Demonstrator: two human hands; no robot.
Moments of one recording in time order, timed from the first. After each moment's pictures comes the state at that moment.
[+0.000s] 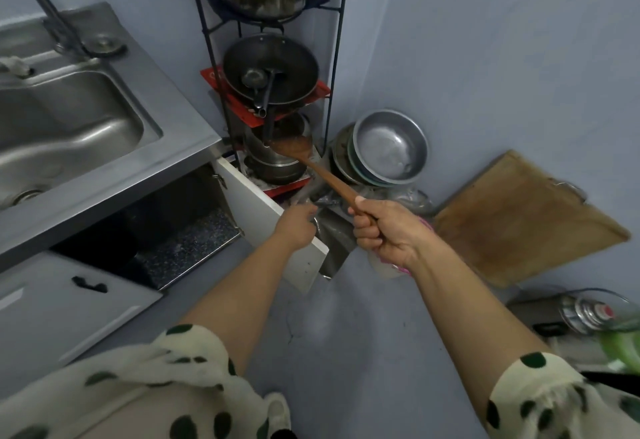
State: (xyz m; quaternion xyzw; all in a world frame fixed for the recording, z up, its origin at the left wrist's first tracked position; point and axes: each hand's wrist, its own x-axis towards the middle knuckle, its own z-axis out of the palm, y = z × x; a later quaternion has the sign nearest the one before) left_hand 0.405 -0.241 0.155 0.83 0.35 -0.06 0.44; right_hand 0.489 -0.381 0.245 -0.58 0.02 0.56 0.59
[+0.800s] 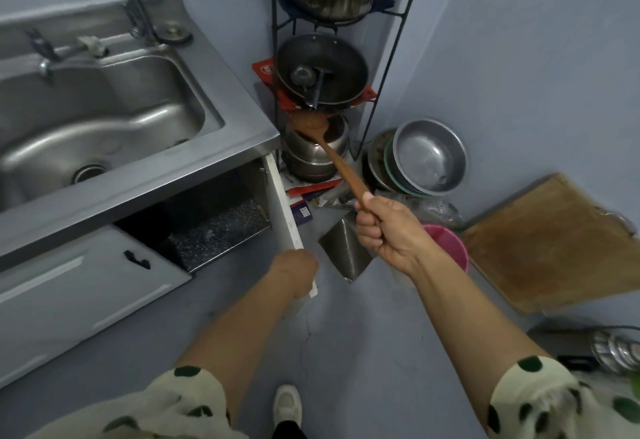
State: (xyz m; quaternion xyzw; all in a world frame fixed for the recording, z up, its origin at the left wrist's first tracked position) left_hand 0.305 -0.219 0.115 0.93 0.18 -0.31 0.10; right_hand 0.436 -0.317 0.236 -0.57 -0.04 0.54 0.62
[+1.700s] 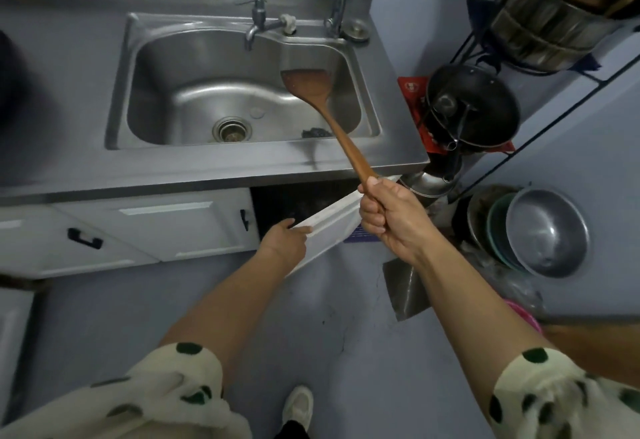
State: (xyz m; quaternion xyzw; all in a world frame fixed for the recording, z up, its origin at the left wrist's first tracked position) left_hand 0.126 -0.076 0.100 0.90 0.23 -0.36 -0.02; right_hand 0.295 -0.138 0.236 -0.55 -0.23 0.62 0.51
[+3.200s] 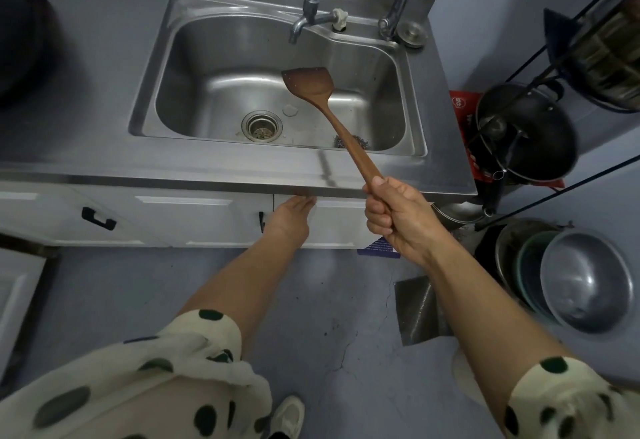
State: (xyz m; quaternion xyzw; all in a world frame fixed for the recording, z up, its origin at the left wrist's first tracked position) left_hand 0.118 -0.004 0.077 0.86 0.34 -0.37 -0.07; right_hand 0.285 -0.063 0.210 -0.54 -0.27 0.67 0.43
